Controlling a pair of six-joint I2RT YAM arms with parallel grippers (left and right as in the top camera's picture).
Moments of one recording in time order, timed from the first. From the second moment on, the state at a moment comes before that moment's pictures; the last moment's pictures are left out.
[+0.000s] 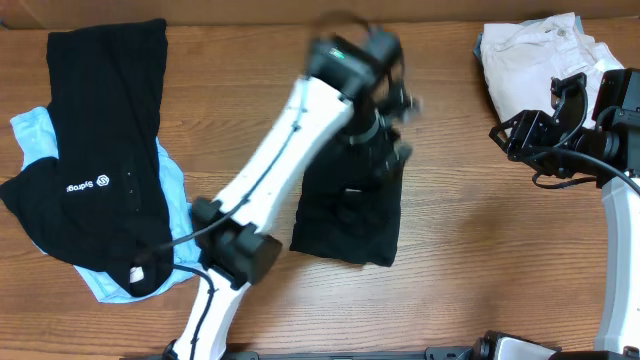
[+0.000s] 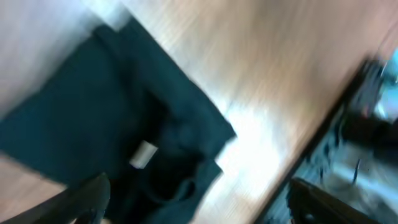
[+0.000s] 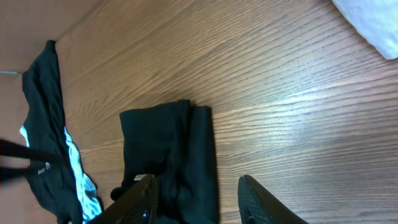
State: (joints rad) left arm -0.61 2.28 2.58 -1.69 0.39 0.17; right arm -0.25 1.42 1.44 -1.12 -0.51 0.20
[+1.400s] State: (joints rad) left arm -0.17 2.27 2.92 -1.69 0.35 0.05; right arm 0.55 1.79 1.33 -1.23 -0.02 0.69
